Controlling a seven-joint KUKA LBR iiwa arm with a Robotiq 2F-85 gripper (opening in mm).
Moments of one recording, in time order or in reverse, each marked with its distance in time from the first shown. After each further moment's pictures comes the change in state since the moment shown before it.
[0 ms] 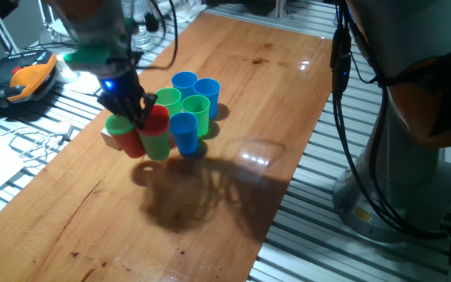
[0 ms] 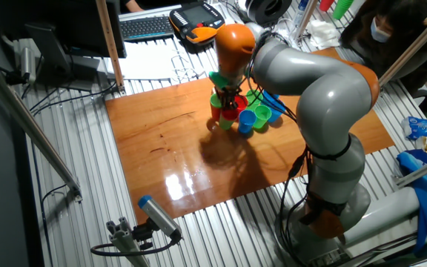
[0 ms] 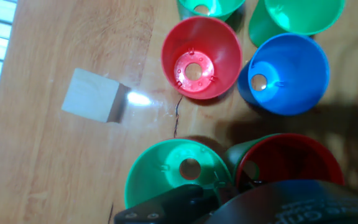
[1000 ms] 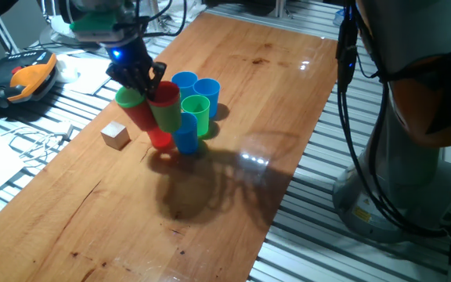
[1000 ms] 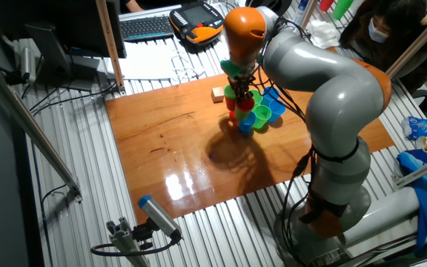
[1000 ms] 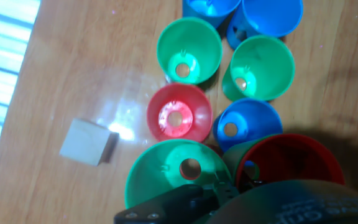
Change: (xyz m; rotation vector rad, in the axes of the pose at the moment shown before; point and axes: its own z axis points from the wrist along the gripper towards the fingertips) arm -0.052 -0.021 -0.032 0.008 -0.069 -0.012
